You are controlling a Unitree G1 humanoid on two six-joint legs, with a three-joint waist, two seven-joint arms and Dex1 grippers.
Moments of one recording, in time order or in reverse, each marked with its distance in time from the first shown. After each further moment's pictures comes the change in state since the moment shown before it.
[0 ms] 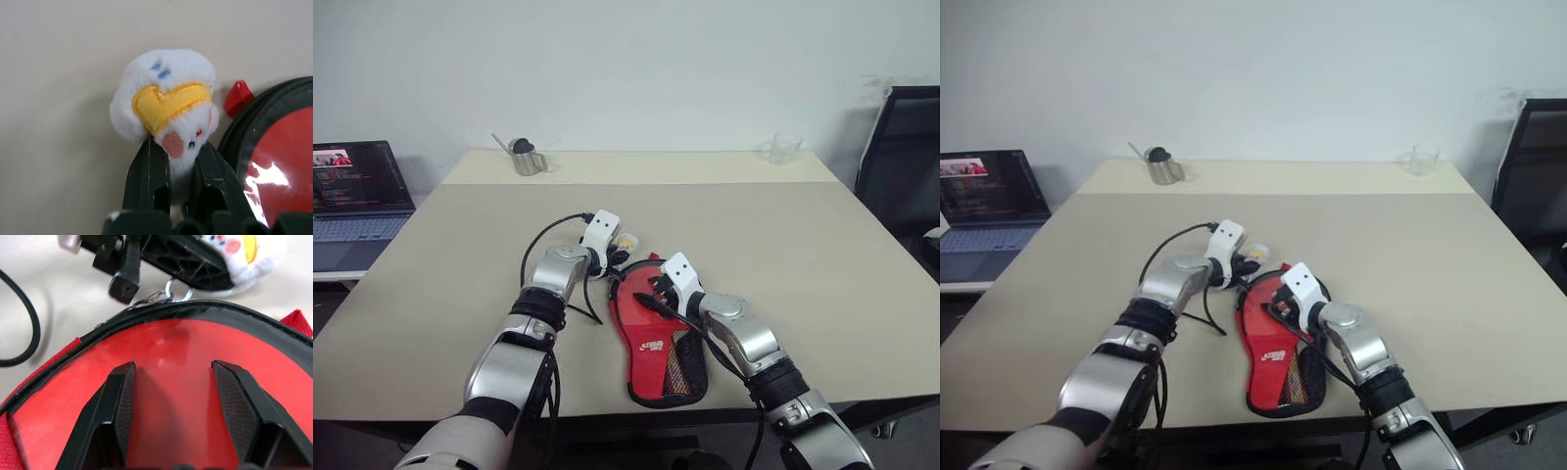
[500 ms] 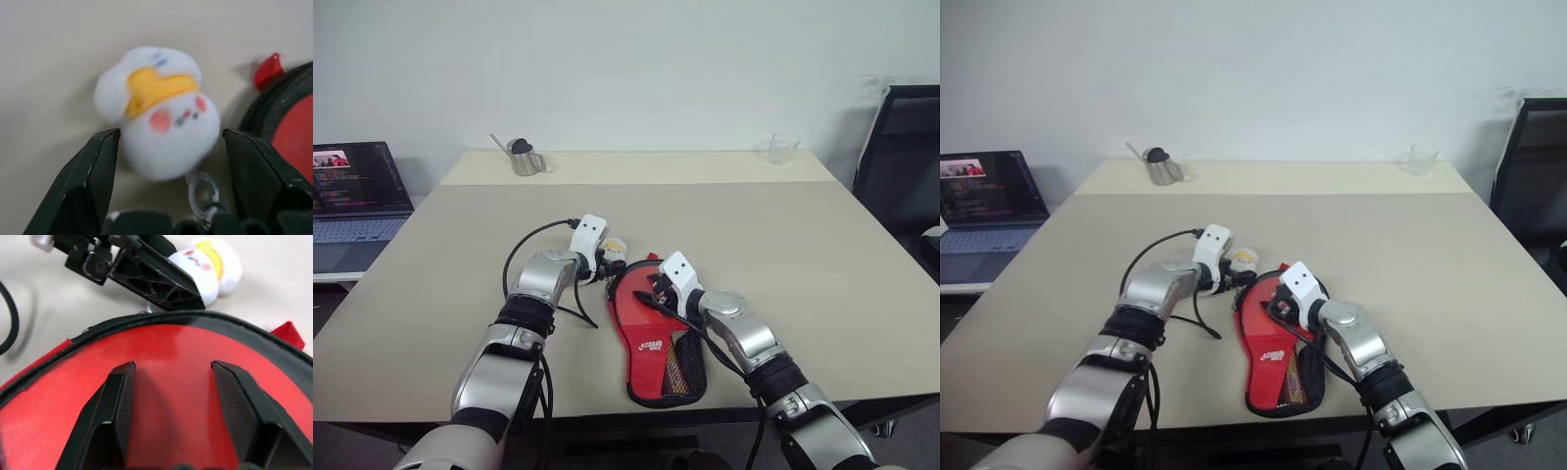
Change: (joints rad) left arm 0.077 0.043 0.028 -0.143 -0.062 0.179 0.061; right arm -0.031 -0.011 0.027 0.082 -0.003 -0.127 0.005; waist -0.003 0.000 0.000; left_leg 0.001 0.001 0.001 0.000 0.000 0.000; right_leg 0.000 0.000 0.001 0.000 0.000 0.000
